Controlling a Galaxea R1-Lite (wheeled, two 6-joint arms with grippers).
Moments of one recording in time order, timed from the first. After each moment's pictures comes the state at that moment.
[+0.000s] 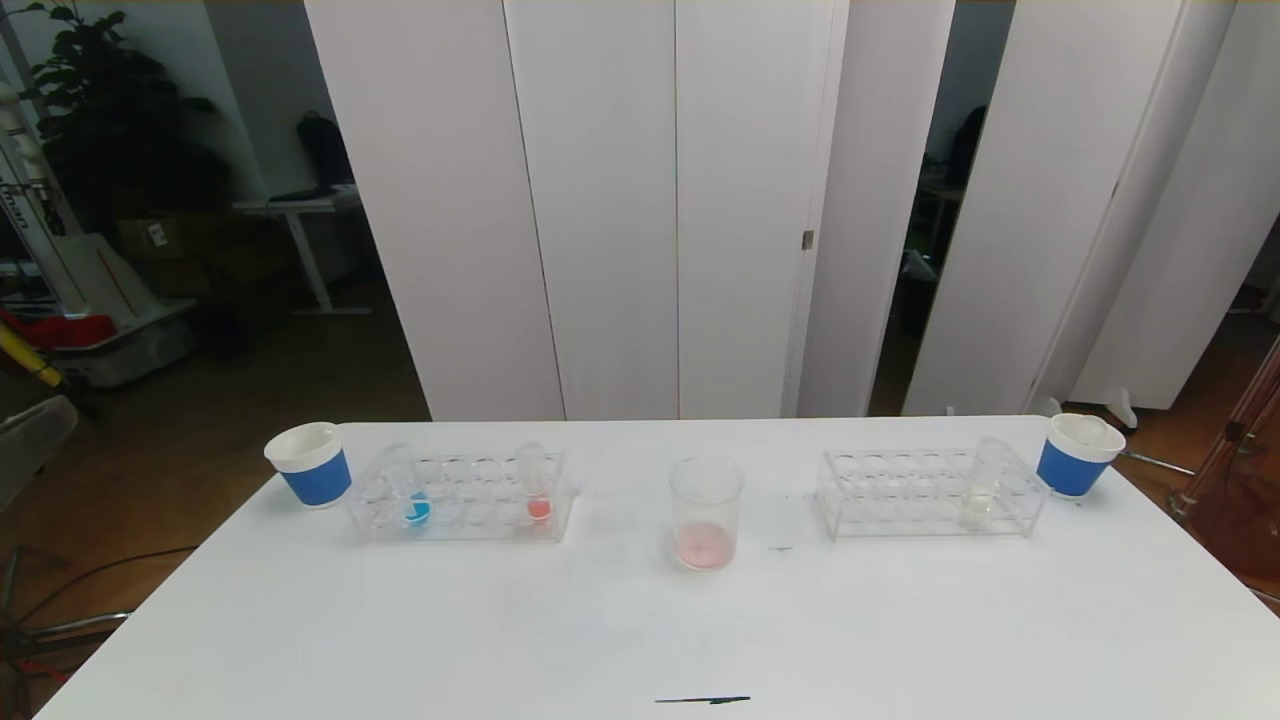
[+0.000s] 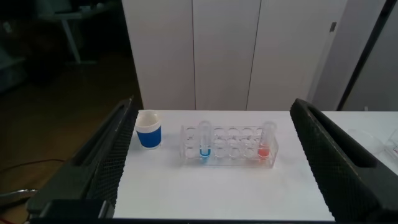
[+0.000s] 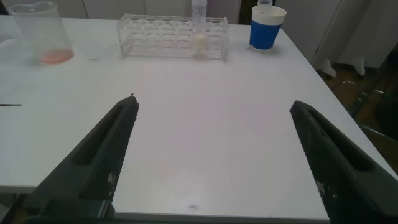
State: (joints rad) left arm 0.02 0.77 -0.56 -0.30 0.03 0.01; right arm 0.00 0.00 -0.04 0.10 -0.01 0.00
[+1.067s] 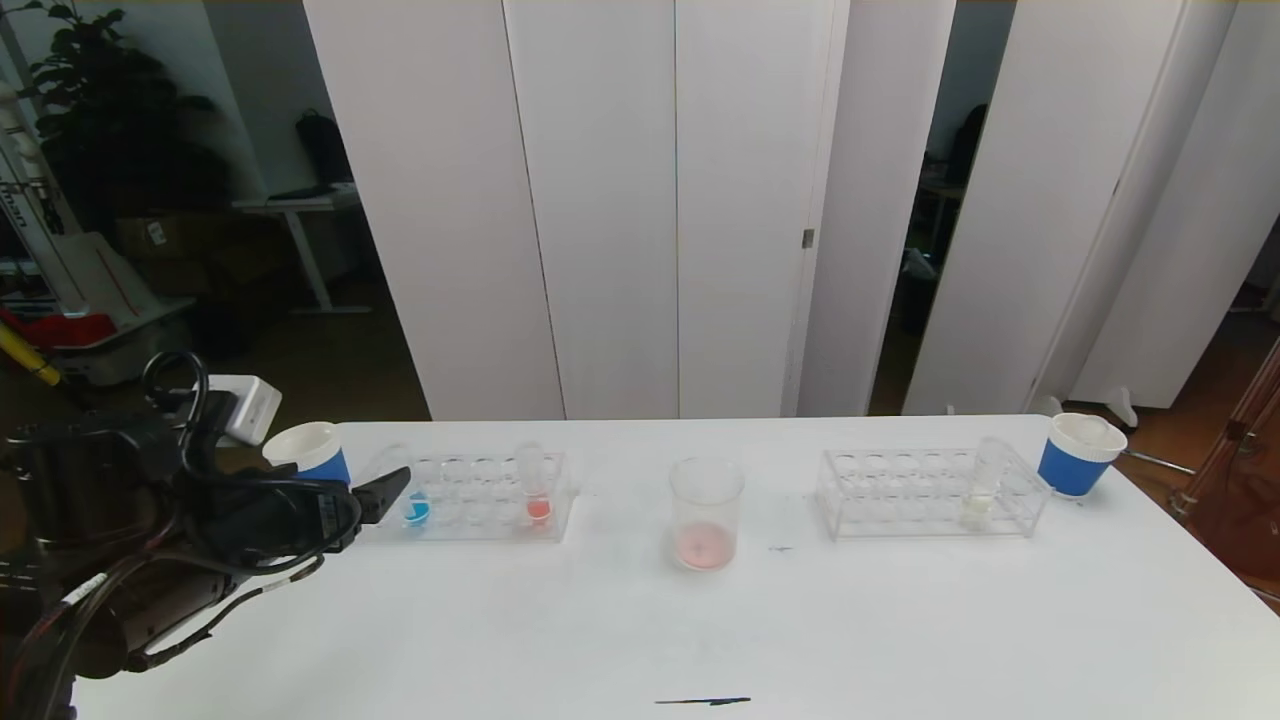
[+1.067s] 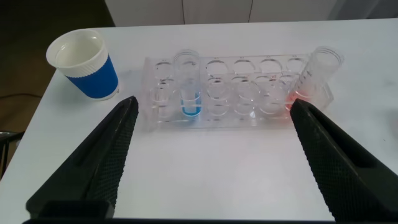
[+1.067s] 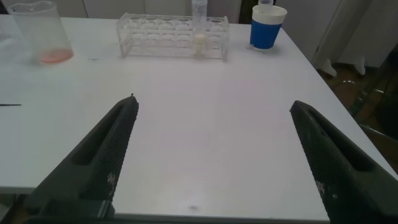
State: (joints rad) left arm -0.03 1.60 -0.44 -0.84 0.03 0.01; right arm 0.00 0.00 -0.04 0.10 -0.01 0.00
